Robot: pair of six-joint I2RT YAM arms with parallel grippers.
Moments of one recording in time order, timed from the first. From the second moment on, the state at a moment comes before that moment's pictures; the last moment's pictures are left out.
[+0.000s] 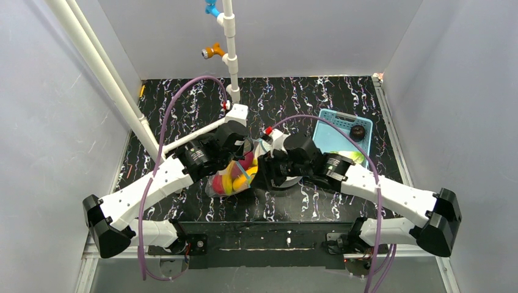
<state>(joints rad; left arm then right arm) -0.92 1.22 1.23 -0.73 -0.53 -0.41 1.02 1.18 0.99 -0.34 -0.28 0.47</state>
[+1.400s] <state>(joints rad) -0.92 0.75 1.05 -0.73 -0.79 -0.50 1.03 1.40 1.39 -0.36 -0.20 -0.13</state>
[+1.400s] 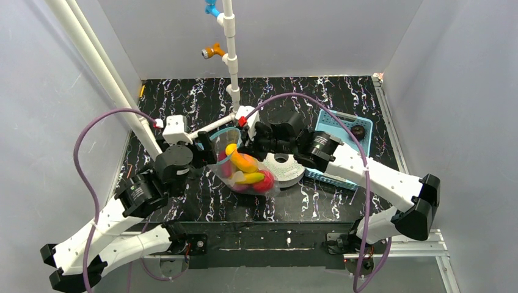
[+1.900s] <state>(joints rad) -0.92 0.68 0.99 -0.61 -0.10 -0.02 1.03 1.33 1.25 -0.47 -0.38 -0.15</state>
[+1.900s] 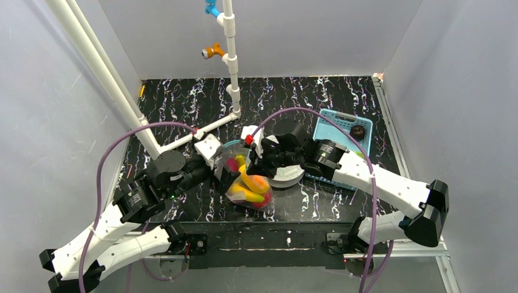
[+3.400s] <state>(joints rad) -0.92 0.79 0.87 -0.48 0.09 0.08 1.03 1.15 0.97 -0.17 -0.23 0.13</state>
